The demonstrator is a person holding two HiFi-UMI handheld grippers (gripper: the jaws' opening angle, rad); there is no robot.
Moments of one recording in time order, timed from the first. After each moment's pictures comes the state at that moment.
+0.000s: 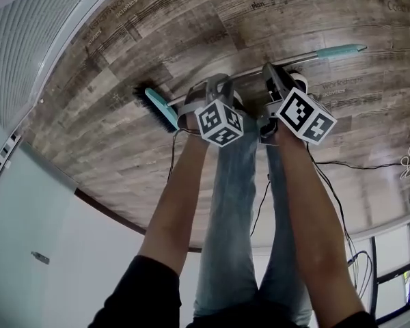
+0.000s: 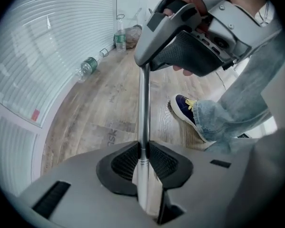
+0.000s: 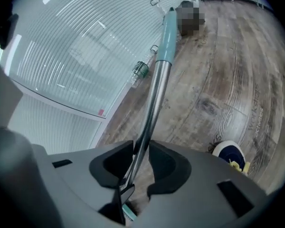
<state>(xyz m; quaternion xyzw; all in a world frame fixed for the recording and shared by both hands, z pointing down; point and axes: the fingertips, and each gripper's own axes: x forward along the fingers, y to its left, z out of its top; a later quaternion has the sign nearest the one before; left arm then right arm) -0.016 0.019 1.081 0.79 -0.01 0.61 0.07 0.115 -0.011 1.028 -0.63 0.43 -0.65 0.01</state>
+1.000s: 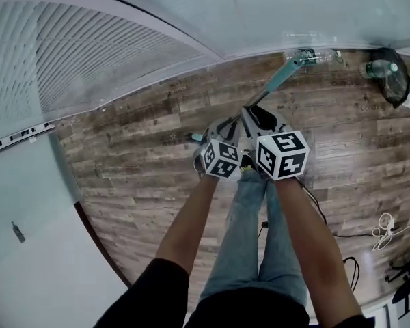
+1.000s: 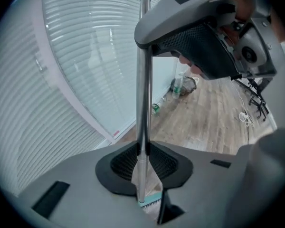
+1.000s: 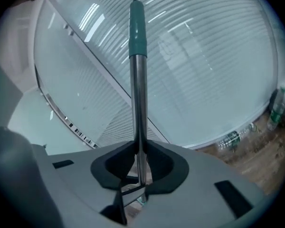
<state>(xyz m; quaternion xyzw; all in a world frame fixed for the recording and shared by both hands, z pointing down) -0.041 -0.165 0.747 0.80 -0.29 0.50 0.15 0.020 -0.222 0.627 -0.48 0.76 -0.43 -0.06</state>
